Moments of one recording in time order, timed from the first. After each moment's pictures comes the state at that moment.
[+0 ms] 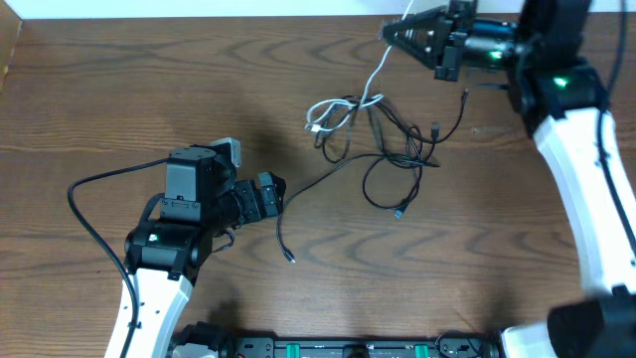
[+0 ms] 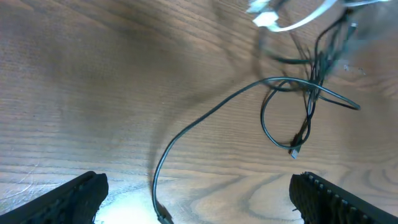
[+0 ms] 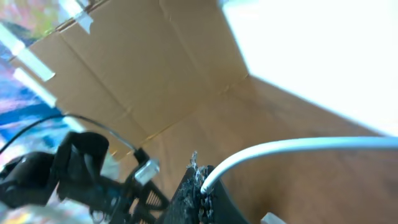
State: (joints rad) left arm -0.15 1.01 0.84 -0.73 0.29 -0.41; right arm 0.14 1.63 1.63 -0.20 -1.15 0.31
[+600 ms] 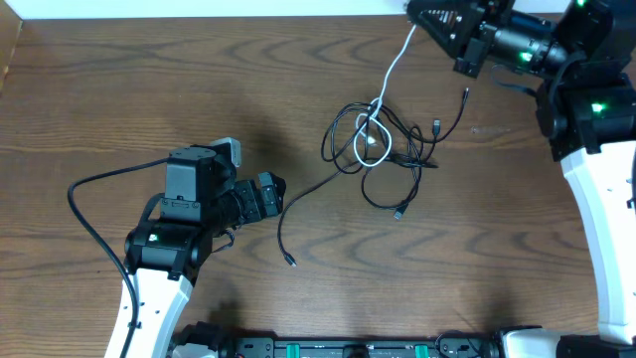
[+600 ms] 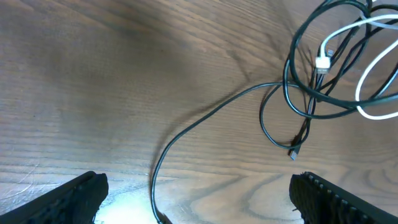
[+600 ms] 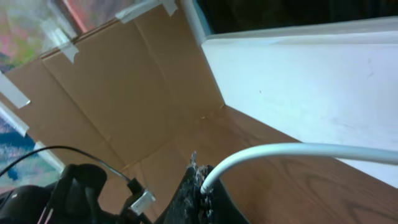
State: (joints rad) left arm -0.15 1.01 0.84 -0.73 0.29 -0.41; right arm 0.12 1.50 1.63 -0.16 -1.01 0.39
